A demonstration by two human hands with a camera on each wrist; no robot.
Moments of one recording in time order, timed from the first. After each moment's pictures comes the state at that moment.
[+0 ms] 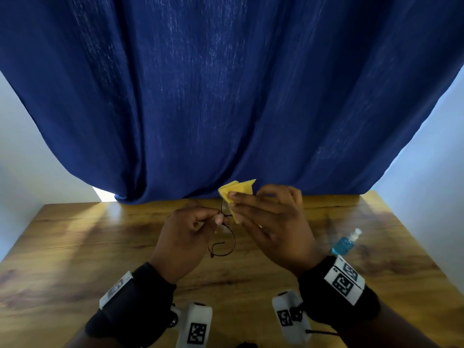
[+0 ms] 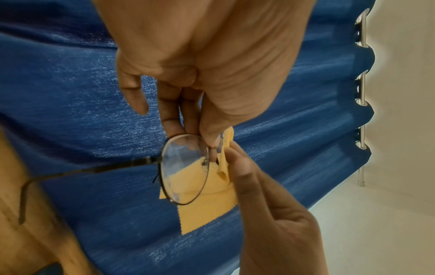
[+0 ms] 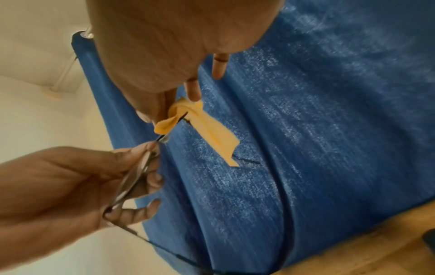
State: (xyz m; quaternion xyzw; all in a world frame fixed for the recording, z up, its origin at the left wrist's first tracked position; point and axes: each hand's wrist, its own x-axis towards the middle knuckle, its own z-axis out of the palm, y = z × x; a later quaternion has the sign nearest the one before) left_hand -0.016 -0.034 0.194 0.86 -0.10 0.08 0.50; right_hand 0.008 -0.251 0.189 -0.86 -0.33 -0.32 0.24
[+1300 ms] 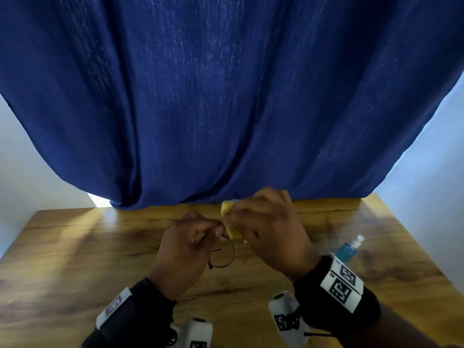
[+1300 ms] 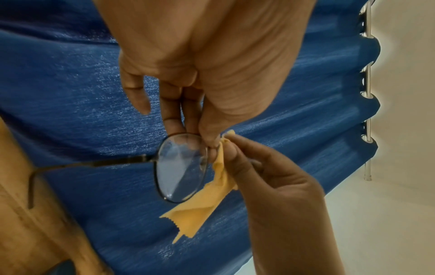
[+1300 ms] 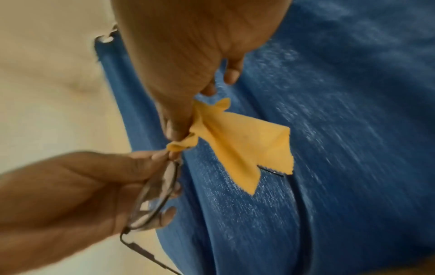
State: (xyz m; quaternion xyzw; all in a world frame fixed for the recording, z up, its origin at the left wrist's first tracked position) left_hand -0.011 -0.041 0.186 0.86 -0.10 0.08 0.49; right_hand 0.025 -0.243 0.195 -0.87 -0.34 -0.30 0.21
